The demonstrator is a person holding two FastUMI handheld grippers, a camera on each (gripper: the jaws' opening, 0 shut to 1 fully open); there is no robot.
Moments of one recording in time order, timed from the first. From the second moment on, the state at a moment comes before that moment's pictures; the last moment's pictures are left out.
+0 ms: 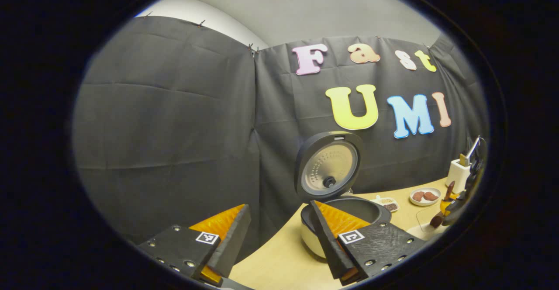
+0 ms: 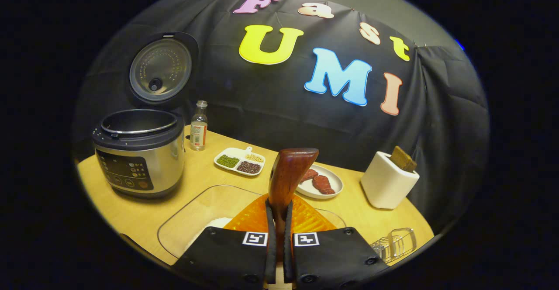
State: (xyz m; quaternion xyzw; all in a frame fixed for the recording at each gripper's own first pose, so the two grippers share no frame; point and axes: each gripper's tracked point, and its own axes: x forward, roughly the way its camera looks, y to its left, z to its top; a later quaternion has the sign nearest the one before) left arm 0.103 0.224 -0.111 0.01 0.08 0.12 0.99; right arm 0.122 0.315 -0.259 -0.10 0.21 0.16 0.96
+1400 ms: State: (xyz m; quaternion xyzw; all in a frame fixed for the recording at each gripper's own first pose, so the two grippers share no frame) left arm 0.102 0.192 -0.101 0.00 0.07 0.10 0.99; right arm 0.133 0.269 -0.245 0.44 0.36 0.08 0.82
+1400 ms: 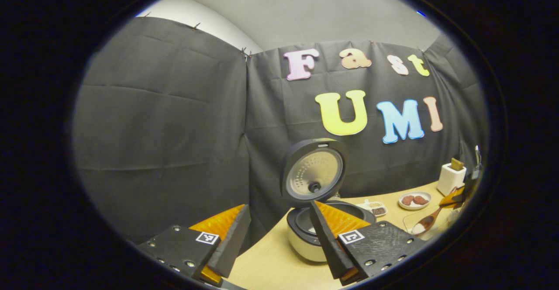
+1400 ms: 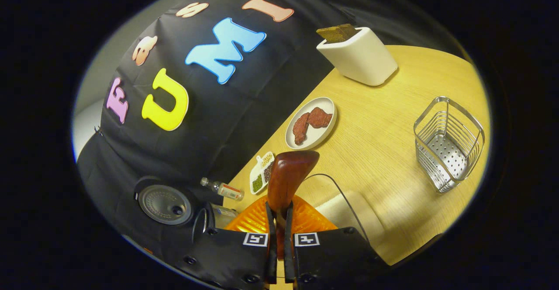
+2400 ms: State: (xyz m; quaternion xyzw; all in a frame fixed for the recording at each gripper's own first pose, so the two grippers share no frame) left arm 0.077 0.255 -0.112 -0.02 0.07 0.16 0.98; right arm 0.169 0.420 -0.135 0.55 0.35 0.21 0.73
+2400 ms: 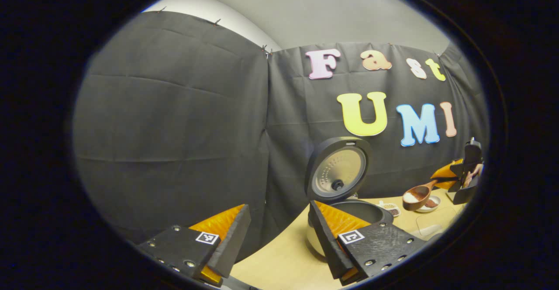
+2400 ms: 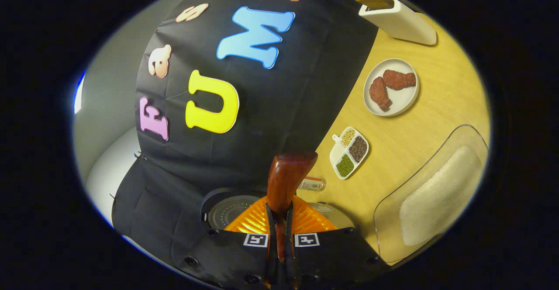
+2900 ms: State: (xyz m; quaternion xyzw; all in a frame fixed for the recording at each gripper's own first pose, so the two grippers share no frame) left arm 0.037 0.288 -0.124 0.00 0.10 0.20 0.97; right arm 0.171 0.535 -0.135 0.51 0.35 0.28 0.73
